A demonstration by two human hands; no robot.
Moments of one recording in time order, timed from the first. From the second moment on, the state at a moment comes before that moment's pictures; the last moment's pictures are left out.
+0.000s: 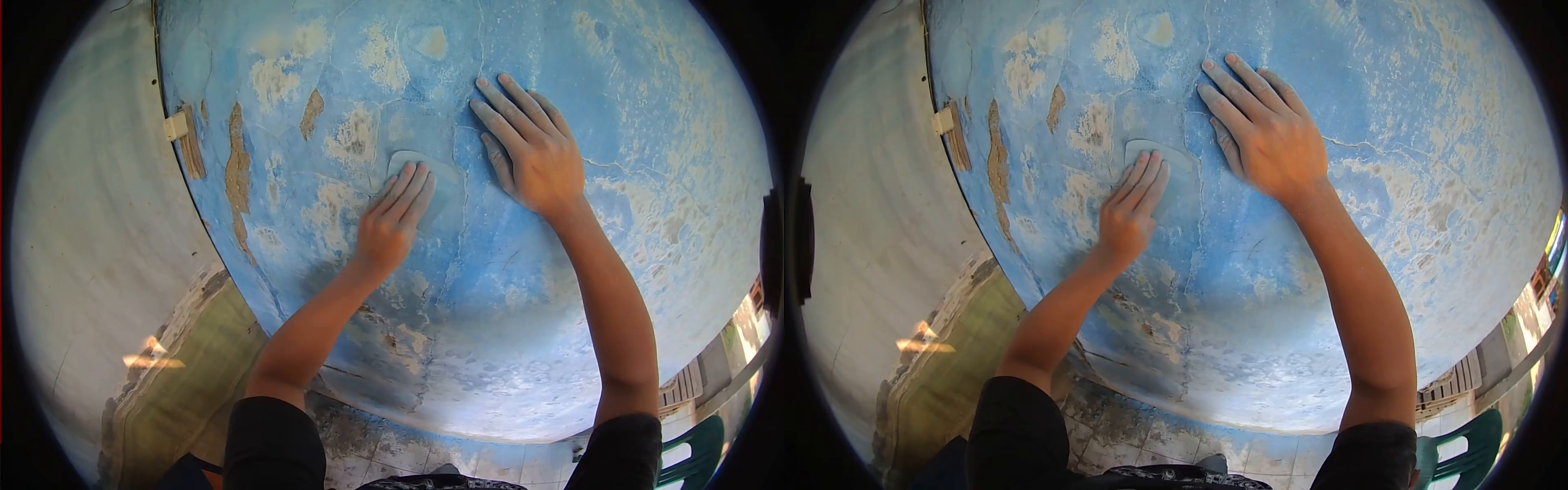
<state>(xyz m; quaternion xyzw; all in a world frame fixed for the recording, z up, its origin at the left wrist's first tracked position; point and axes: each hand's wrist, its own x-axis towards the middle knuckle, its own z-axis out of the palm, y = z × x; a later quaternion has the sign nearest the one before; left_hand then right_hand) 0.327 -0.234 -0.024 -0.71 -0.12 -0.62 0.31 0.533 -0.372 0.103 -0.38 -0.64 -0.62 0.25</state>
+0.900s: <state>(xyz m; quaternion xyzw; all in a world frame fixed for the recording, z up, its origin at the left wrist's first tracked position) 0.361 -0.269 0.010 -0.64 -0.21 -0.70 0.23 0.537 -0.368 0.104 -0.36 -0.64 -0.61 0.30</state>
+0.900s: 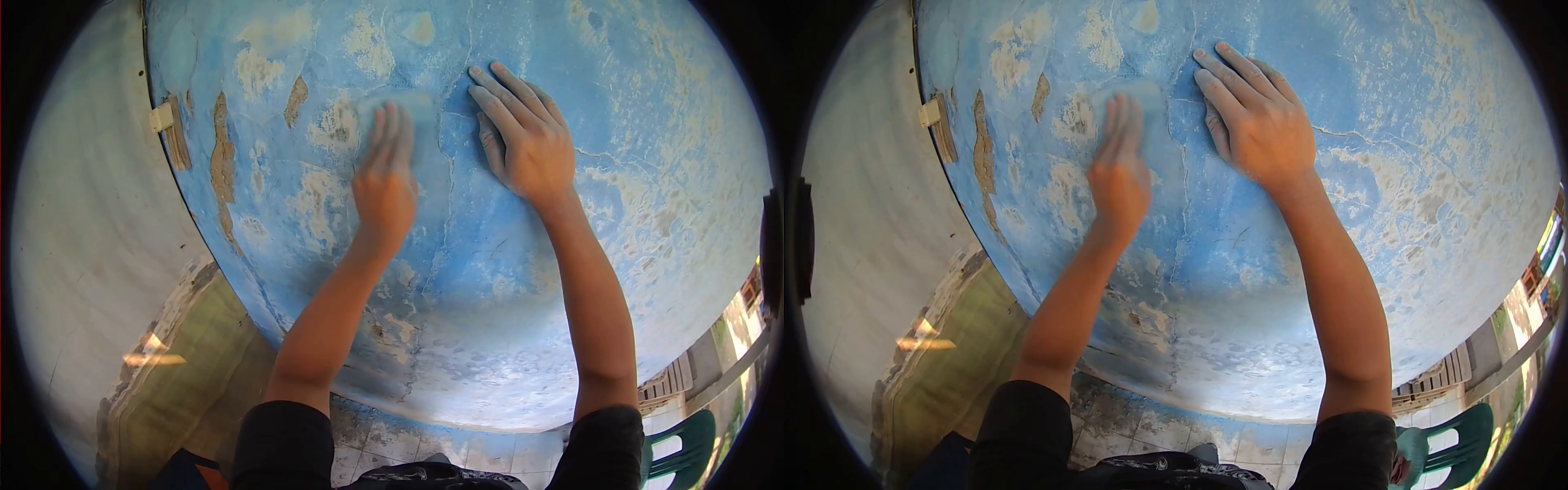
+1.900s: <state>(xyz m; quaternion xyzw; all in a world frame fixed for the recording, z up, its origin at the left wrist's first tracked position) 0.356 -0.270 0.048 -0.64 -0.24 -0.69 0.24 0.535 -0.365 0.106 -0.36 -0.59 -0.62 0.37</state>
